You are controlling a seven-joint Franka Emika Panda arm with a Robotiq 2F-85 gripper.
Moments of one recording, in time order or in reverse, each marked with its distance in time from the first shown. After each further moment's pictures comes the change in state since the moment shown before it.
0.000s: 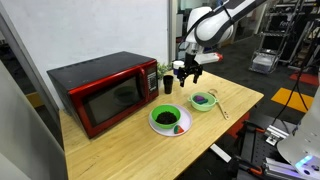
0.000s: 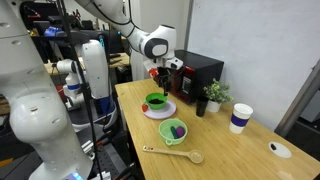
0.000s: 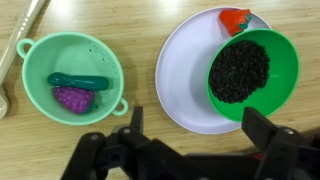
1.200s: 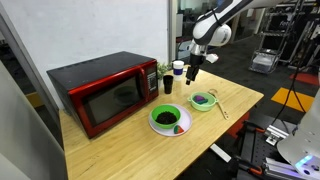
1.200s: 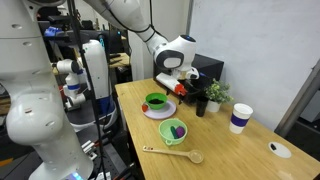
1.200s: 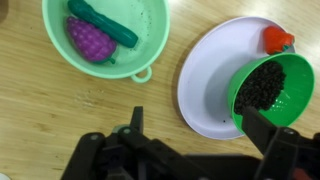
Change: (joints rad) arm -0.099 0.116 -0.079 0.058 0.189 0.027 -0.783
